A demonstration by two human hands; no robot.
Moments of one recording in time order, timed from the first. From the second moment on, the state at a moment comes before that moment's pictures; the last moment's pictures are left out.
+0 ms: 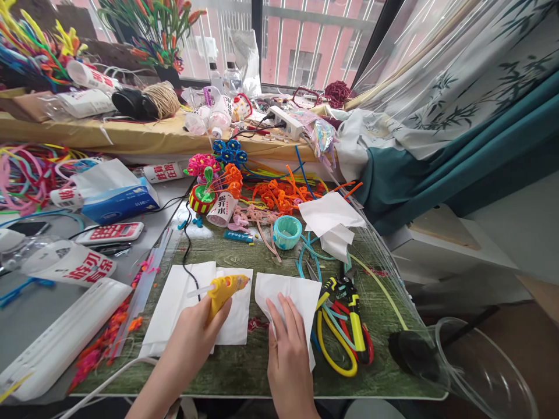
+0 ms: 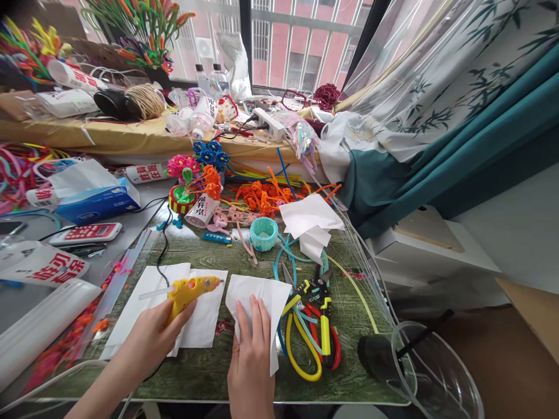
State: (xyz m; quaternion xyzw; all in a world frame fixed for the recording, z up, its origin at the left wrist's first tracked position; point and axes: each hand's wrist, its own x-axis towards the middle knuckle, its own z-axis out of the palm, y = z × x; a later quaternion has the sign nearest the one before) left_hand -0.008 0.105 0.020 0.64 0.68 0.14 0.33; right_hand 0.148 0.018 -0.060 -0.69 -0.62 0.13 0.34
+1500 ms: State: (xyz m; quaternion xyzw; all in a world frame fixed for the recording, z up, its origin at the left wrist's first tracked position) left_hand -0.072 0.076 -0.011 0.85 0.48 0.06 -0.23; right_hand 0.152 0.027 -0.036 -0.66 -0.71 0.14 0.20
